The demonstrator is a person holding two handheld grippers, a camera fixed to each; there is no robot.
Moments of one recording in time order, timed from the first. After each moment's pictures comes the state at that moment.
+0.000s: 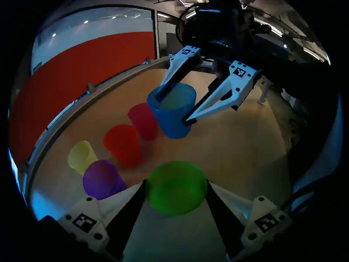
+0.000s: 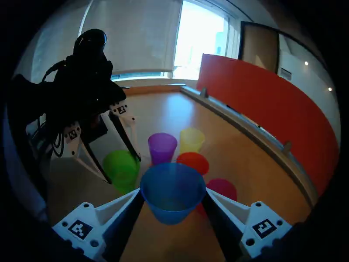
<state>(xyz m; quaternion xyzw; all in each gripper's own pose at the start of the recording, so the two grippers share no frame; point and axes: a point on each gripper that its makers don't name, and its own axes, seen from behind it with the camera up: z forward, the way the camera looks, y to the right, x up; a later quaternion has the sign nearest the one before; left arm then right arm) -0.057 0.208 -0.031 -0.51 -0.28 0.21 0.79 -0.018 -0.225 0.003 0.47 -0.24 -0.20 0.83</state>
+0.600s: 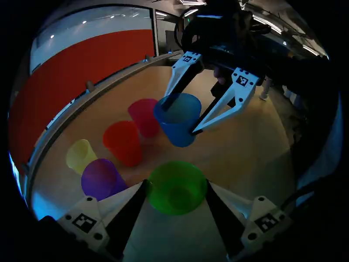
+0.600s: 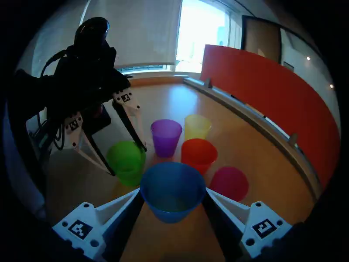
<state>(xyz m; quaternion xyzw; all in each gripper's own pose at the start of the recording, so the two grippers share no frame) -0.069 0.208 -0.023 -0.51 -0.28 0.22 0.78 -0.050 -0.225 -0.002 0.47 -0.26 -0.20 0.82</state>
